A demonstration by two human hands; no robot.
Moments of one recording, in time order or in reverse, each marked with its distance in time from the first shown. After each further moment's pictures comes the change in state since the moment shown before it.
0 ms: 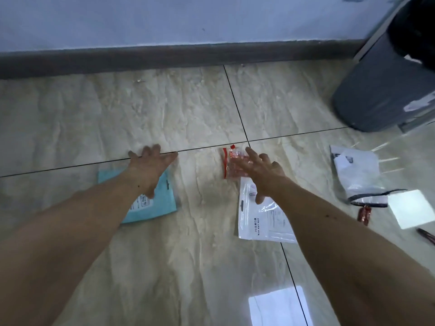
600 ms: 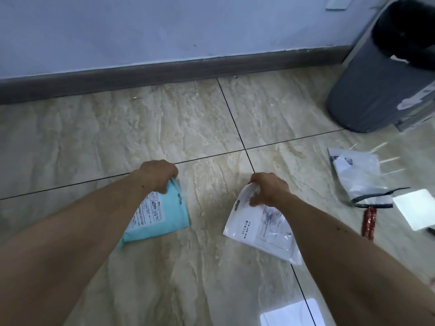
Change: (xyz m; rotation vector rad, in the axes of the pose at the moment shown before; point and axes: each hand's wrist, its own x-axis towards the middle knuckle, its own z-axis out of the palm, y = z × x) left_hand 0.019 0.012 -0.026 -0.037 0.017 0.139; right_hand 0.010 0.013 0.038 0.500 0.102 0.192
